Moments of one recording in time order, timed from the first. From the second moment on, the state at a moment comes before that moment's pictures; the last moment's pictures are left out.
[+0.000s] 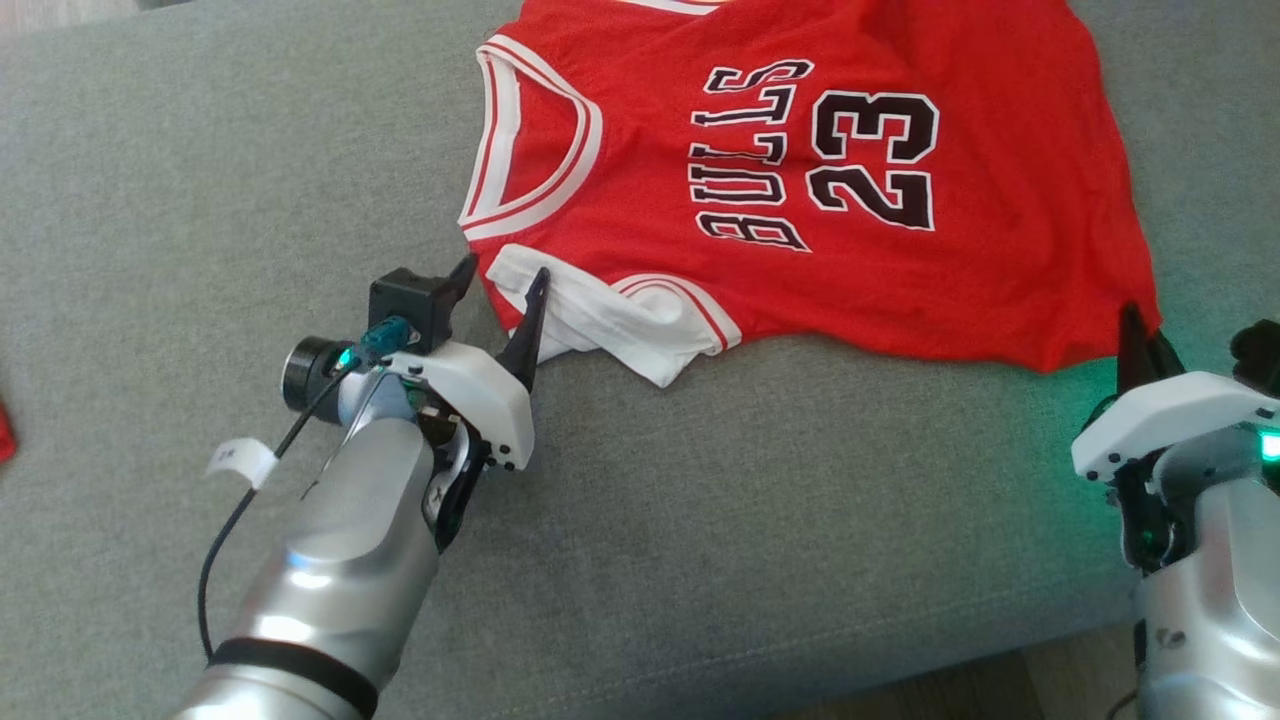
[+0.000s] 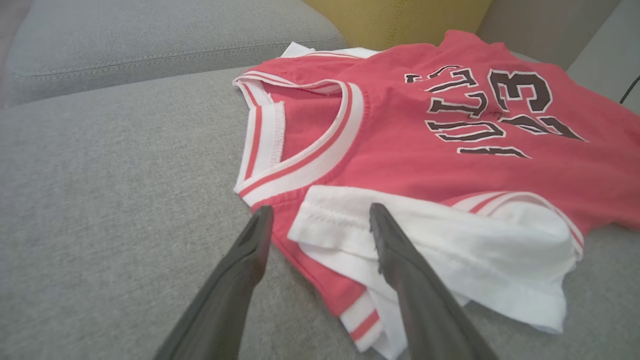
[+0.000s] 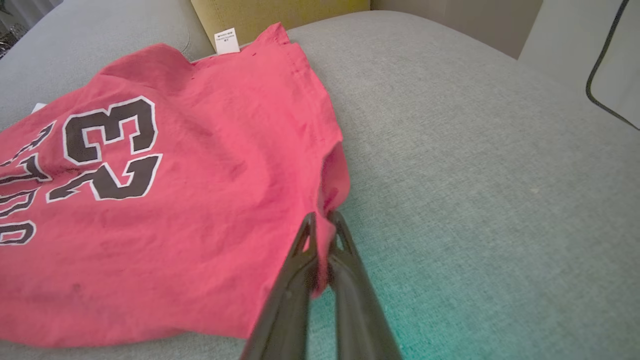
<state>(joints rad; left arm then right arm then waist) -0.65 0.03 -0.51 0.87 -0.31 -0.05 -0.26 -0.38 -0.07 -0.27 0.55 0.17 0.13 0.08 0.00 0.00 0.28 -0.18</state>
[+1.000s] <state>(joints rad) -0.62 0.03 -0.45 0.65 -0.36 -0.03 -0.26 -0.39 -0.09 -0.25 0.54 0.17 0.13 0.05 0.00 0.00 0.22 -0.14</state>
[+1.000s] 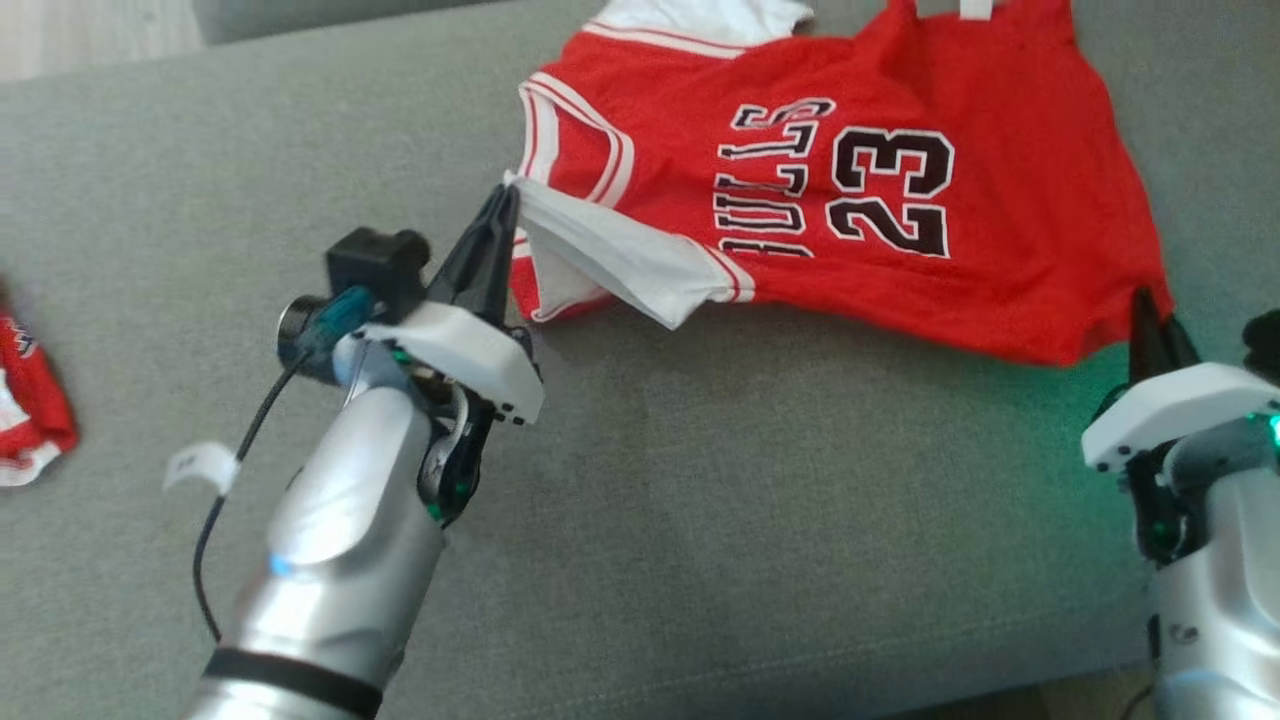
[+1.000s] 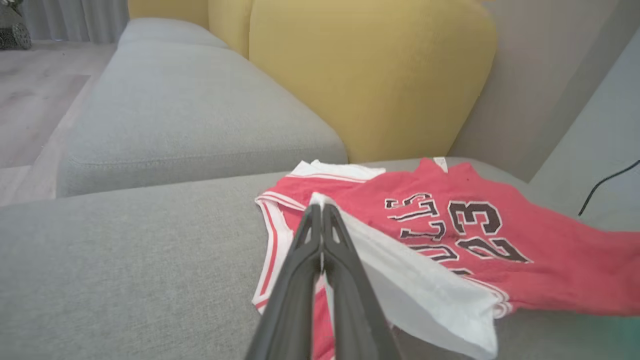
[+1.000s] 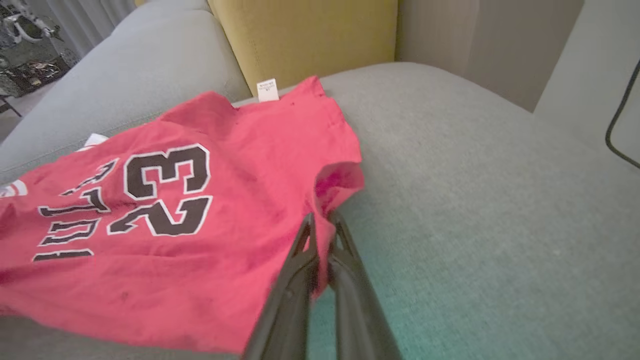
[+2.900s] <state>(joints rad) -1.43 0.17 -0.11 0.36 -0.31 0.00 -0.20 -1.43 -0.22 -0.24 0.56 0.36 0.13 0.24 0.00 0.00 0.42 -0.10</state>
